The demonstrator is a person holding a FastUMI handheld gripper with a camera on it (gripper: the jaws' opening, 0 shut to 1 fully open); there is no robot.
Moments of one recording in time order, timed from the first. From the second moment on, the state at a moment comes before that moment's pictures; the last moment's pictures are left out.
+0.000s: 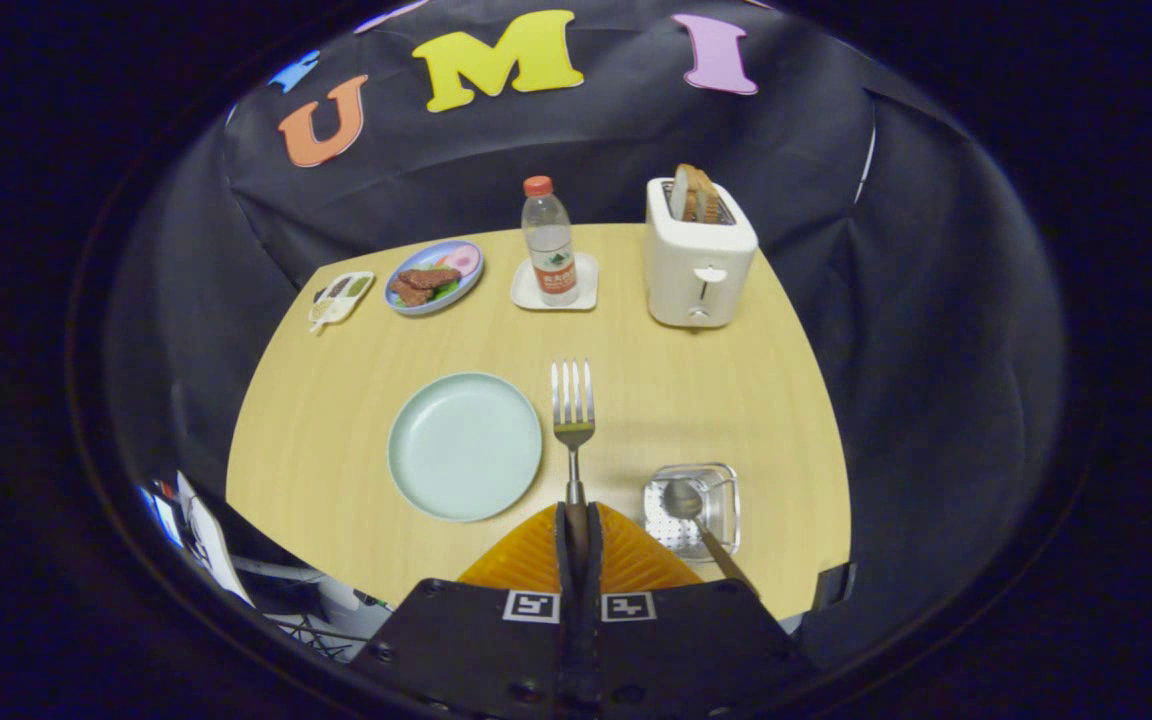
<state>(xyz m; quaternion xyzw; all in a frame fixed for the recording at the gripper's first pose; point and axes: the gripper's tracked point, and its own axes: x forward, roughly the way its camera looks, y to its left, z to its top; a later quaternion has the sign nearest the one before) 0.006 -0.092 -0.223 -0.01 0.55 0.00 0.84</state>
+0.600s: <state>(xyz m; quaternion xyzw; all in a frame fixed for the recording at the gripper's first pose) -0.034 -0.164 -0.250 0.05 0.66 0.00 0.75</state>
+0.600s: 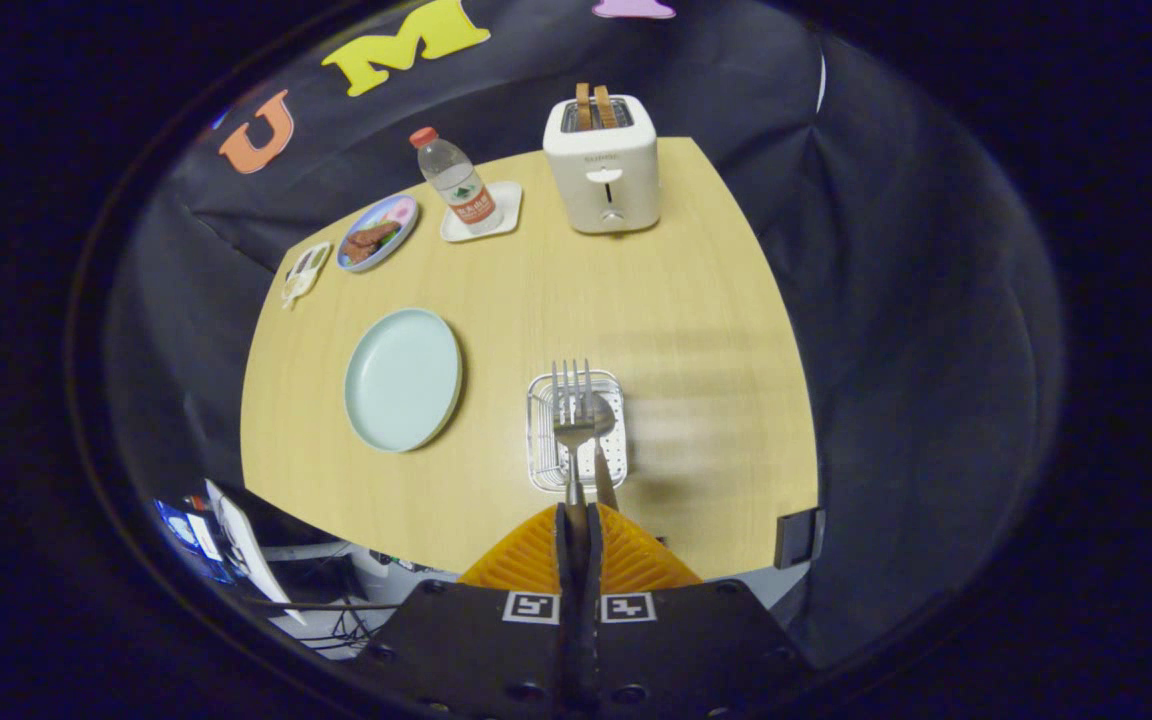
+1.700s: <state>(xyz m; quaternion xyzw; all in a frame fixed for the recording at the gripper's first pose) 0.016 -0.140 -0.245 0.09 0.59 0.00 0.80</state>
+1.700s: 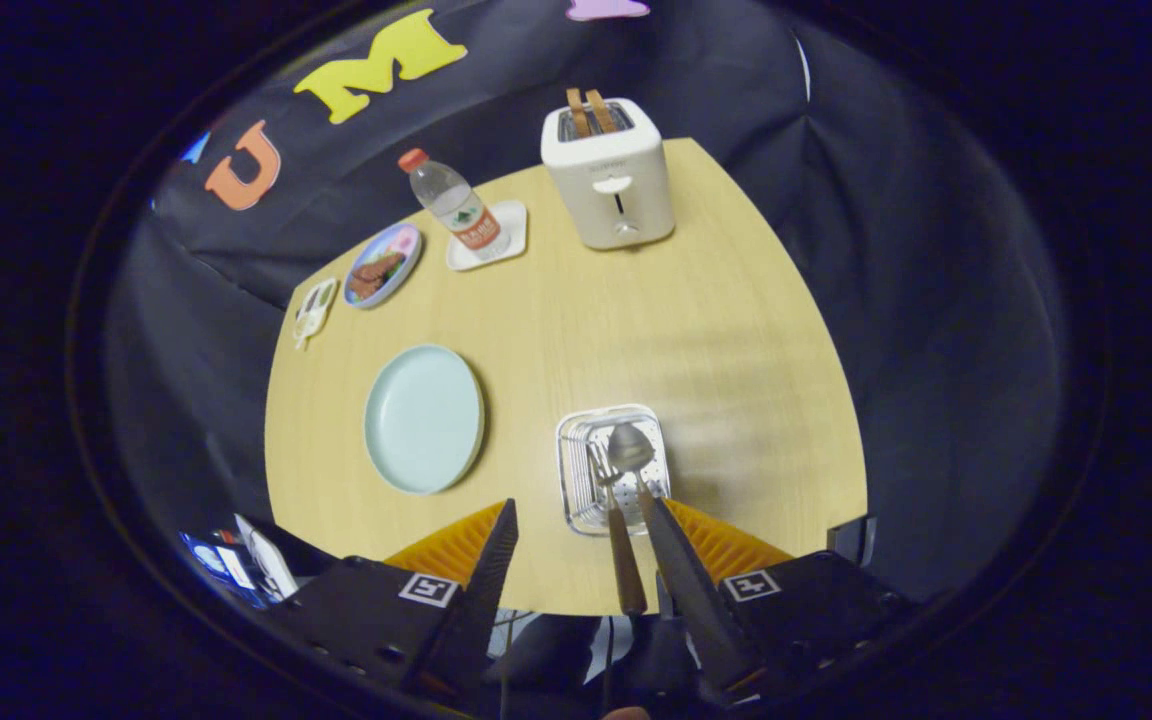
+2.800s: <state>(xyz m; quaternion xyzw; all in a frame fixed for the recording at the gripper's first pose) 0.030 -0.059 0.020 -0.02 0.03 0.02 1.00</state>
